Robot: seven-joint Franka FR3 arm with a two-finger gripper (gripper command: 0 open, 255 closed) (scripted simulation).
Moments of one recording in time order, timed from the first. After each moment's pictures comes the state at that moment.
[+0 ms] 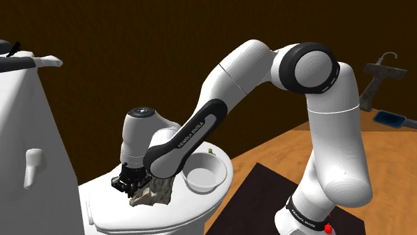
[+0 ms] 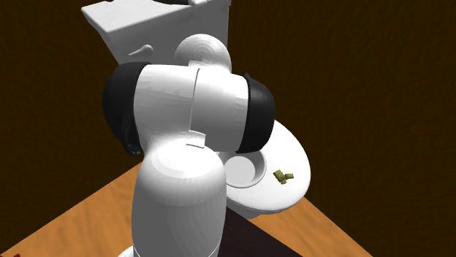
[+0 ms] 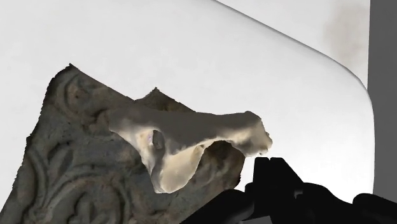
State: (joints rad) arm 0.22 0.49 0.35 -2.04 -0.23 2.64 1.19
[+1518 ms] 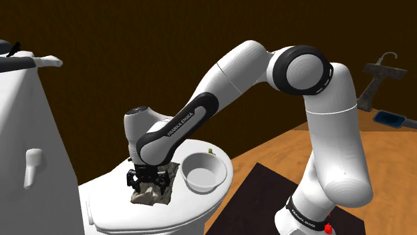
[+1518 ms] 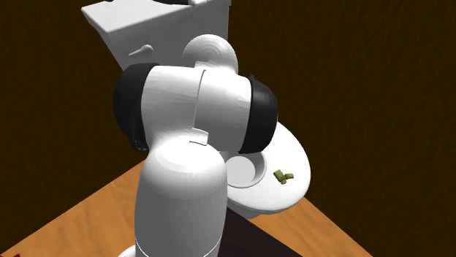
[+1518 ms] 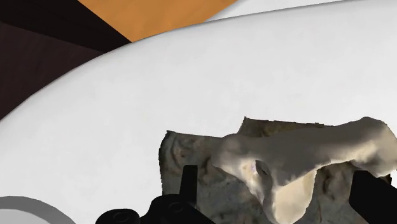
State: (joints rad) arm 0.23 0.51 0.29 -1.98 -0.07 2.32 1.51
